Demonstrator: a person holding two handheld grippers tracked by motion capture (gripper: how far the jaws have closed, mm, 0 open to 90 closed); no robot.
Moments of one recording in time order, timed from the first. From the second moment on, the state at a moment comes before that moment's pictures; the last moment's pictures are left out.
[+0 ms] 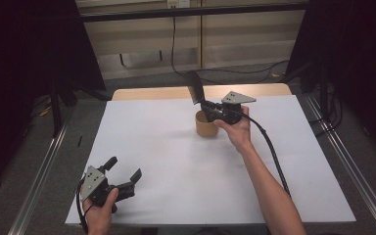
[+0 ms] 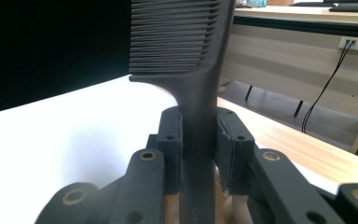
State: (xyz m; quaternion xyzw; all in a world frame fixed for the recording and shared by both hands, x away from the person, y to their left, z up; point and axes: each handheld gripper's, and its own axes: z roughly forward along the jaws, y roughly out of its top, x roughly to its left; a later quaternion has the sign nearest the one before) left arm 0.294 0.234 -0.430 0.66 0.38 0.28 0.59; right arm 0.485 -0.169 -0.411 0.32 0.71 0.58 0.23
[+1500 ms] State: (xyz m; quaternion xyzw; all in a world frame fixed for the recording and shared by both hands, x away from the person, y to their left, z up) left arm 0.295 0.234 -0.430 0.66 0.38 0.28 0.58; right arm 0.470 -0.169 -0.430 0.34 0.74 0.54 0.23
